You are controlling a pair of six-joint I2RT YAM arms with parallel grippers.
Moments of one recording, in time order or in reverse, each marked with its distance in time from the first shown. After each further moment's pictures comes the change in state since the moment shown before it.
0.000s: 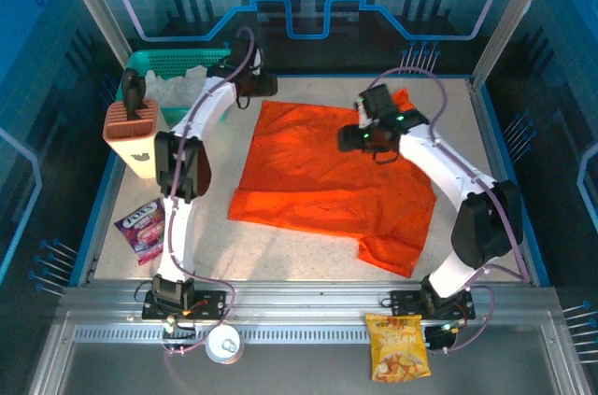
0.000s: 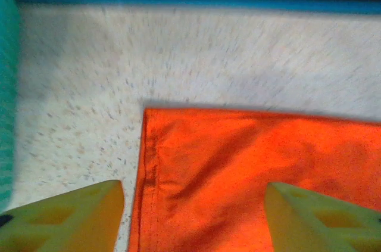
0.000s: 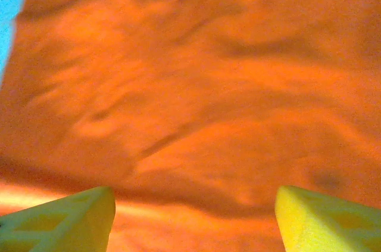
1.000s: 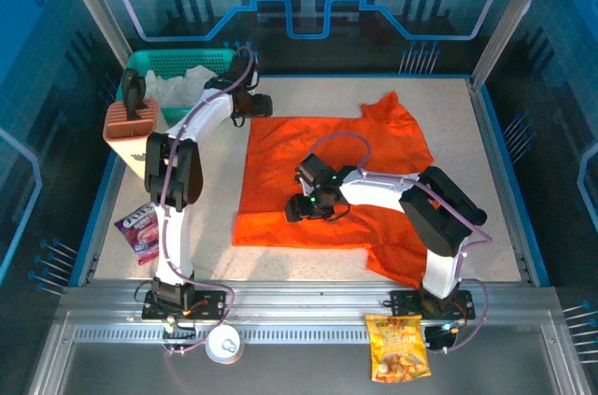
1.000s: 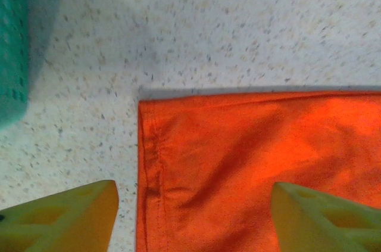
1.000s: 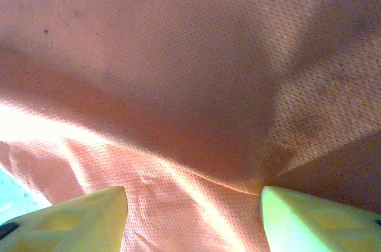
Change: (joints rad) left arm -0.007 -0.089 -0.298 0.016 -0.036 -0.012; right arm 0.365 0.200 -0.279 0.321 -0.211 0.259
